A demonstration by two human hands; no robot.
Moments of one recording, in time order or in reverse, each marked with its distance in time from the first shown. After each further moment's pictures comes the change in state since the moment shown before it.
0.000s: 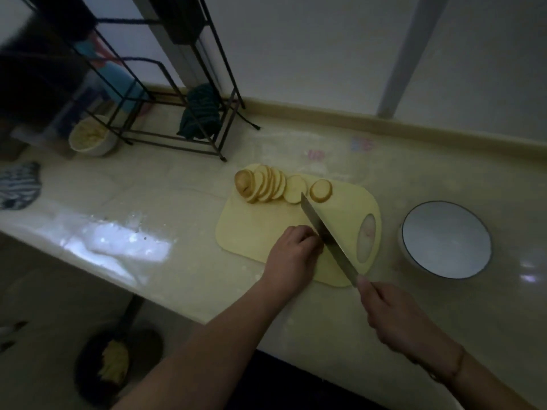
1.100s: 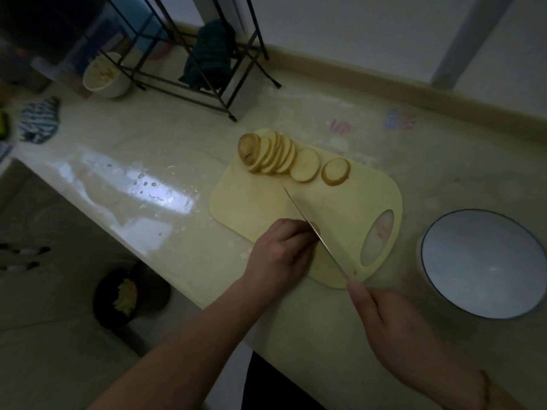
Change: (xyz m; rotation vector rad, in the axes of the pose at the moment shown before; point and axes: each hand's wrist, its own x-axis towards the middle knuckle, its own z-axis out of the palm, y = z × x) left_hand -0.019 0.007 0.013 0.057 0.196 -0.049; right_hand 0.025 0.009 -0.021 -0.159 -0.153 -0.128
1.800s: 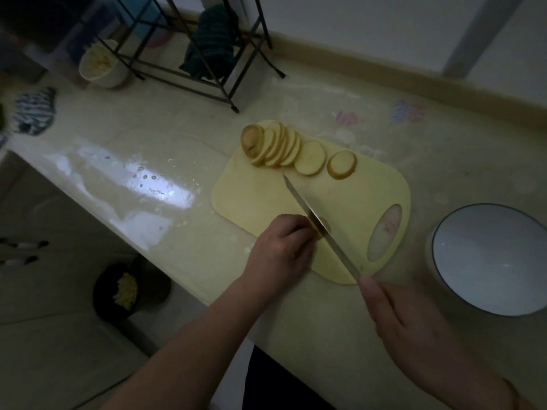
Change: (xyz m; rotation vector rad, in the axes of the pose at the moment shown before) left_hand -0.006 -0.002 -0.004 -0.005 -0.008 -0.054; right_hand -0.005 0.000 -0.003 0.015 0.056 -0.089
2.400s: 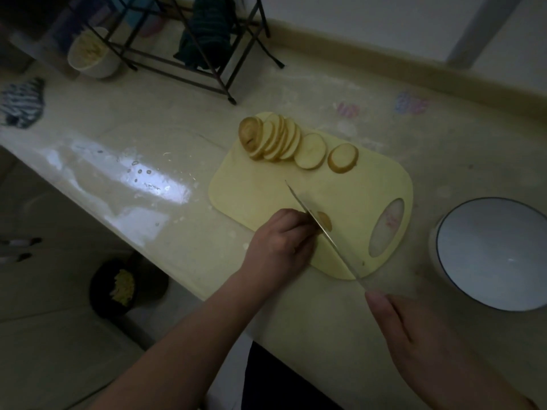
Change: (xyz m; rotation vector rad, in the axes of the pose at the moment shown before) left_hand 0.004 -0.002 -0.003 -0.005 -0.018 0.057; right_hand -0.012 0.008 0.004 -0.094 0.000 0.061
